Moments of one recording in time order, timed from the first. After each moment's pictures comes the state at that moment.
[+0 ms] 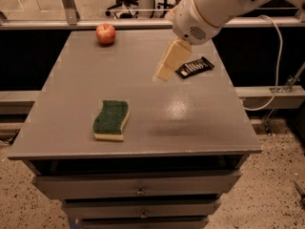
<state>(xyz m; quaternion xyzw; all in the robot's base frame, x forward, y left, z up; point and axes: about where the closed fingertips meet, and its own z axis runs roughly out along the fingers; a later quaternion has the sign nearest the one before) 0.573 -0.042 0.977 -0.62 0.70 0.06 0.35</state>
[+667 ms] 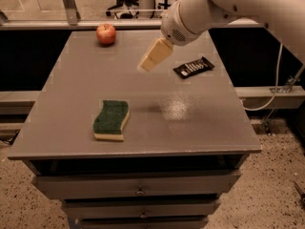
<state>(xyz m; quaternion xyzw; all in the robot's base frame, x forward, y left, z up) 0.644 -0.021 0.956 -0.55 0.72 0.07 0.41</state>
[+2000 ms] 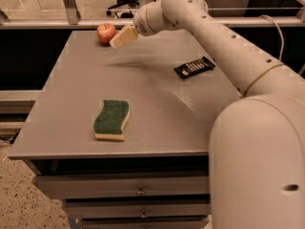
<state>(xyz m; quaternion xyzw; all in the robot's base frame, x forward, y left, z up) 0.840 0.055 0.917 -0.45 0.71 0.13 0.52</state>
